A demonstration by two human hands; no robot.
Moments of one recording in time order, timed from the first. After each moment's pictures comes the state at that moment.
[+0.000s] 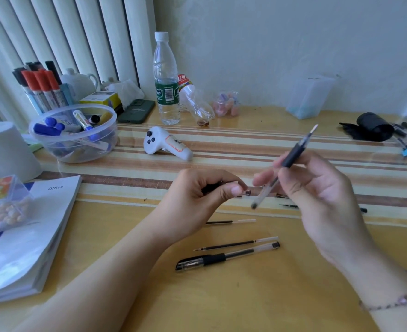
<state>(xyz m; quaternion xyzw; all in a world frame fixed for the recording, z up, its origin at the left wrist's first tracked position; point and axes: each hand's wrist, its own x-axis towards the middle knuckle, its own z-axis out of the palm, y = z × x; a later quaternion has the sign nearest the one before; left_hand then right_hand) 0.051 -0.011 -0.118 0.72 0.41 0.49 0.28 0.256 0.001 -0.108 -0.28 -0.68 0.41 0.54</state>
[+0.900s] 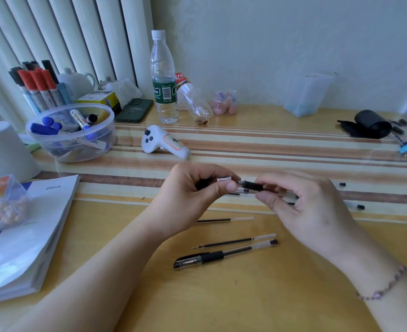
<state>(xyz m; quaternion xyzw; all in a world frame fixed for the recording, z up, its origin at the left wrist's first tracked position) 0.047 -0.007 -0.117 0.71 0.42 0.50 0.26 0.268 0.009 -0.114 -0.38 -0.84 0.07 0.38</state>
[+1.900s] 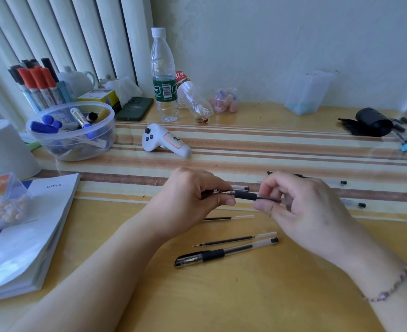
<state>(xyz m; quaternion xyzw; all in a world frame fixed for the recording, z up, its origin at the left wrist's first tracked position) 0.042 -0.007 -0.119 0.80 0.44 0.39 0.10 0.265 0.000 -0.110 -0.43 -0.84 0.11 0.30</state>
